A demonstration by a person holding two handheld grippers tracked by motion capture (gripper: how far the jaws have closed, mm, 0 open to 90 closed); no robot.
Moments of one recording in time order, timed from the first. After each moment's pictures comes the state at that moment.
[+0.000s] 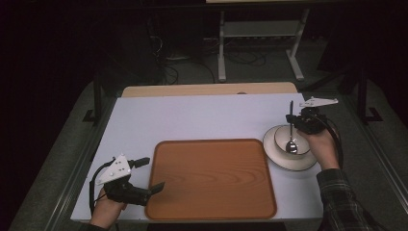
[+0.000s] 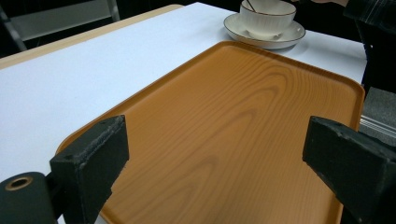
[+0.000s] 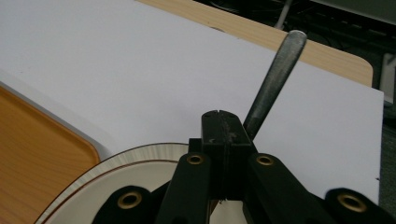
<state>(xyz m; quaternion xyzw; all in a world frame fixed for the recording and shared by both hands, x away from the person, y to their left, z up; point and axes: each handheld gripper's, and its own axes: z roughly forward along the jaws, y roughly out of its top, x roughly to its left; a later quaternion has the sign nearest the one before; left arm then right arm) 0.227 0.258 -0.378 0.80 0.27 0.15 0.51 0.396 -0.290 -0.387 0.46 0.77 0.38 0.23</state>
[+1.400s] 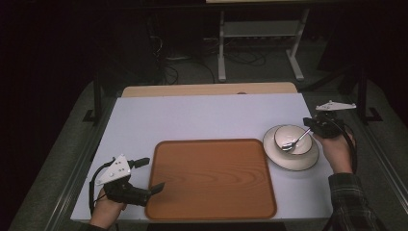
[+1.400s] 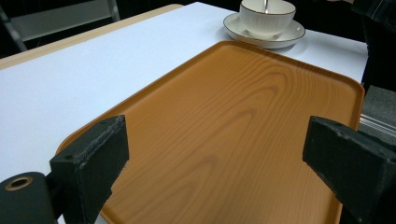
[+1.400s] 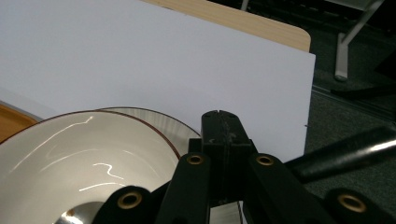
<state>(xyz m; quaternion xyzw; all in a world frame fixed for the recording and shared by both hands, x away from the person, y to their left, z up) 0.226 0.258 -0.377 0.80 0.27 0.15 0.51 0.379 -0.328 -0.388 0.51 0.75 0.34 0.26</state>
